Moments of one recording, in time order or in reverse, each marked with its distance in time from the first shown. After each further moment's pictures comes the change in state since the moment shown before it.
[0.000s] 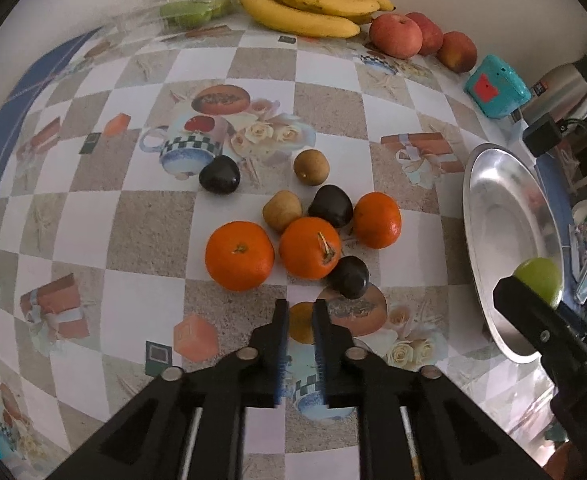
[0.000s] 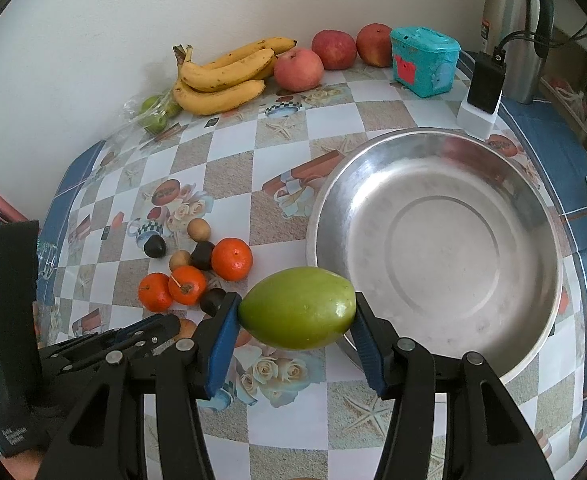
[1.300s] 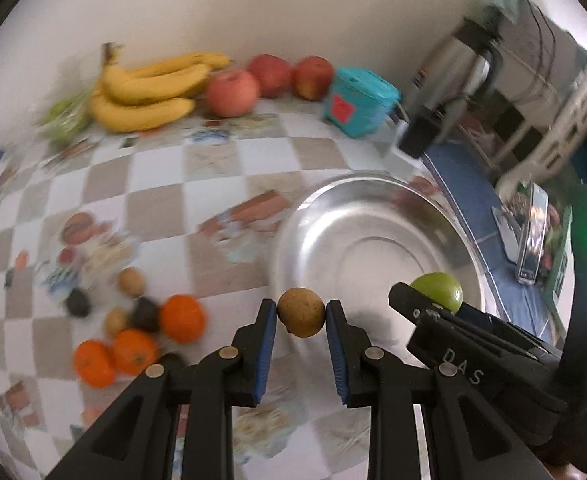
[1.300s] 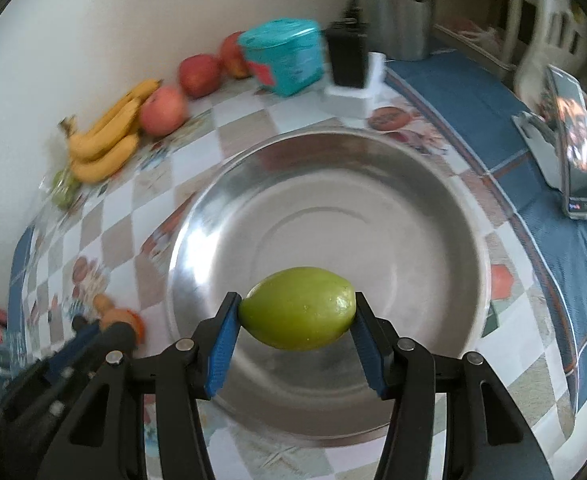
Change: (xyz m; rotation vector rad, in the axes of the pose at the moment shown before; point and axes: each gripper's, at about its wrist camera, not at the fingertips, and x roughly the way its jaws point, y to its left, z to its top) left arm -0.019 -0.132 0.021 0.292 -0.172 -0.163; right arm 0.004 -0.098 0.016 0.304 -0.038 -0.159
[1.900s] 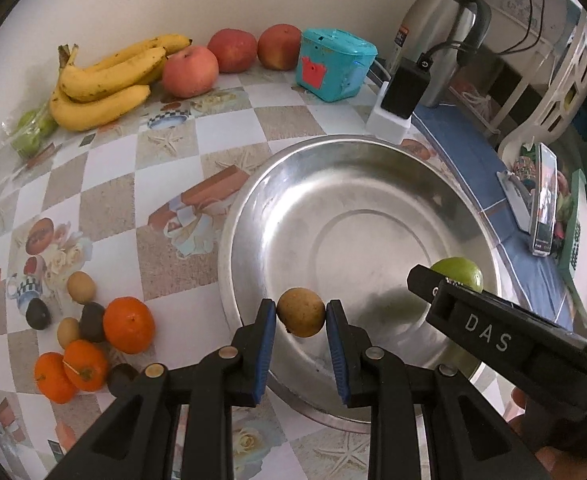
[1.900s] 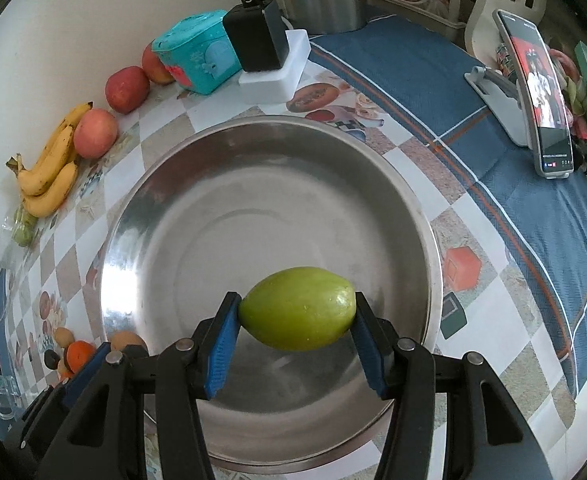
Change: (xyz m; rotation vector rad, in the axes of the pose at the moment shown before) left arm 0.039 -0.024 -0.010 0.074 0.055 0.022; right arm 0.019 -0.038 0.002 0.127 0.040 -0.080
